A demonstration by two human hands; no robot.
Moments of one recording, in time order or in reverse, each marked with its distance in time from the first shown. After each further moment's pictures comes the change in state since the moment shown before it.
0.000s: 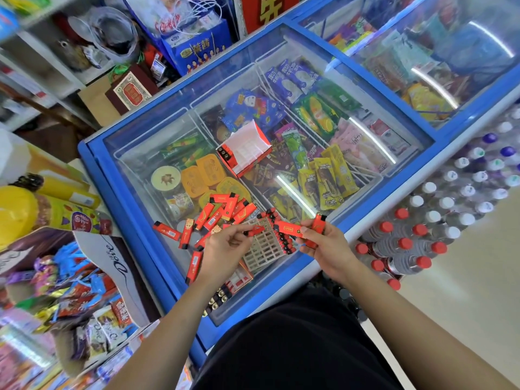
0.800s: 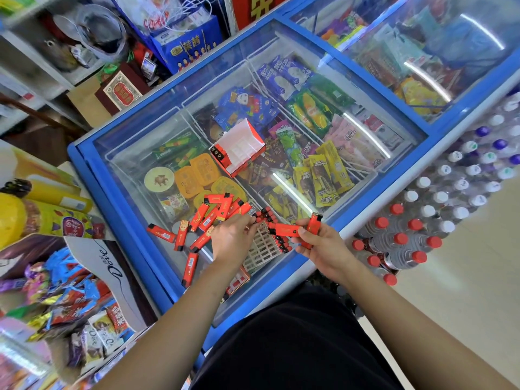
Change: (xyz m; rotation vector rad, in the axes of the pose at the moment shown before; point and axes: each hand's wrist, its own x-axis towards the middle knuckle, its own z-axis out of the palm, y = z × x) left_hand 0.038 -0.006 0.036 0.461 0.197 0.303; right_hand 0.001 0.003 -0.006 0.040 -0.037 0.041
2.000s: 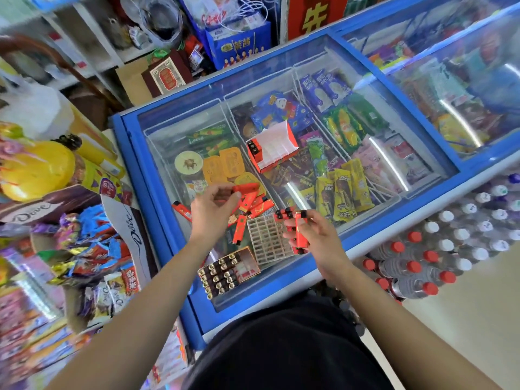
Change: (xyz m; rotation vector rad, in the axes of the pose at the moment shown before) left_hand 0.007 -0.017 -0.091 -0.532 0.169 -0.465; right_hand -0.015 -0.008 0.063 -0.409 -0.088 -0.205
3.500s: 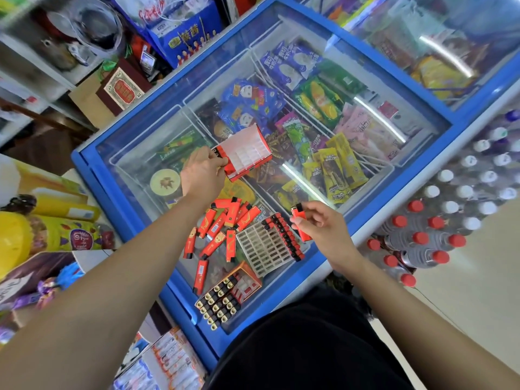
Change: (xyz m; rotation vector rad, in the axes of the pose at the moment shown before) left_hand 0.152 -0.007 0.062 0.944 -0.175 0.482; right_hand 0.031 -0.002 -0.033 0.014 0.156 -0.032
